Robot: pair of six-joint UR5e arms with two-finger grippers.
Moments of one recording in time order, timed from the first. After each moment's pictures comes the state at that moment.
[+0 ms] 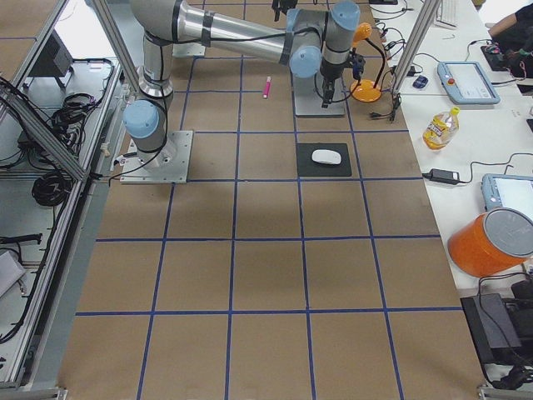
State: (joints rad) left arm -1.63 -1.74 -1.64 -1.49 1.62 -0.61; right arm 1.51 -1.28 1.43 -1.71 -1.51 0.08
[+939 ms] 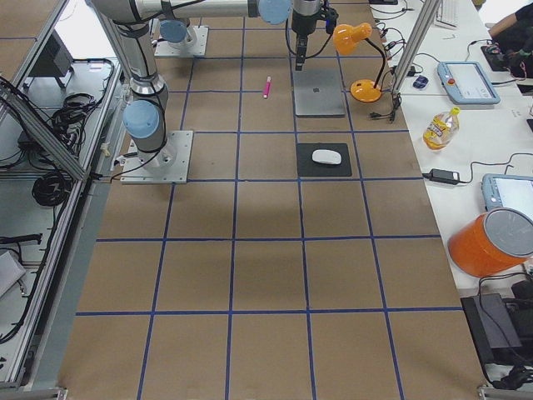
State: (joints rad) left arm -1.50 -1.62 -1.48 -1.68 1.60 0.15; right arm 1.61 -1.46 1.43 -1.54 -1.58 0.11
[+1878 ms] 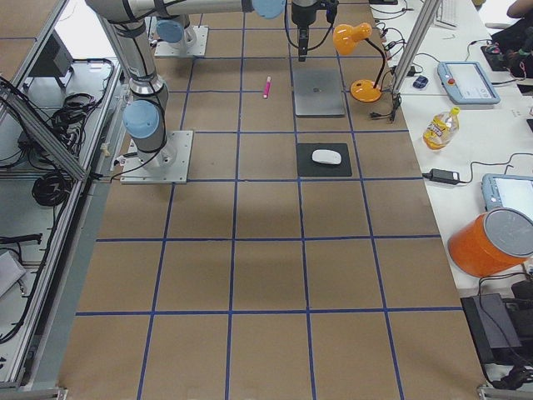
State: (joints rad) left arm -1.55 -1.63 -1.49 -1.59 1.59 0.09; right arm 1.60 -1.48 1.44 -1.60 -1.50 0.09
